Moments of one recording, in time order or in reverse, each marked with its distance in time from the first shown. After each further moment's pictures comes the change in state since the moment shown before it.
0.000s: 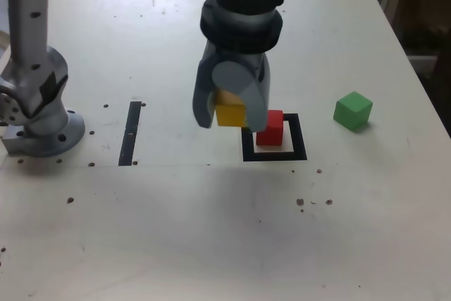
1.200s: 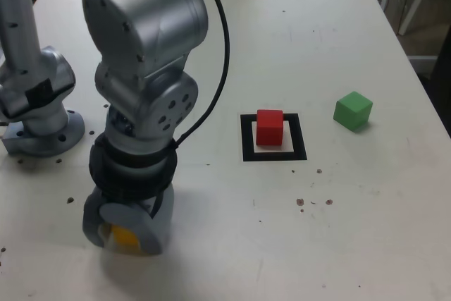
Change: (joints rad) arm -0.509 -0.024 0.482 -0.408 -0.148 -0.485
